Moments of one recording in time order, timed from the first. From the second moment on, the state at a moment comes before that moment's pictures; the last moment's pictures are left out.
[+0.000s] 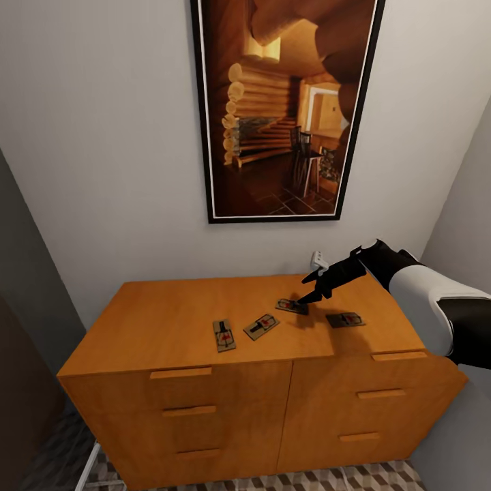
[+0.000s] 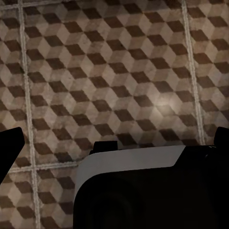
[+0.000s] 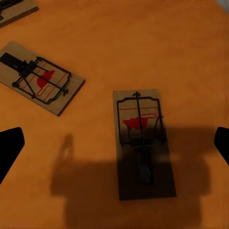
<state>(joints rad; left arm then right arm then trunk) -0.03 -0.01 -0.05 -0.08 -0.01 -0.49 0.05 -1.46 -0.15 0.09 -0.10 0.62 0.06 1.33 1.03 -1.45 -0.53</state>
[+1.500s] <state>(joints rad) -0.03 -0.02 -0.05 -0.08 -0.01 -0.49 0.05 -1.46 -0.16 0.09 -0.10 0.62 0.06 1.33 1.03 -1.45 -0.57</state>
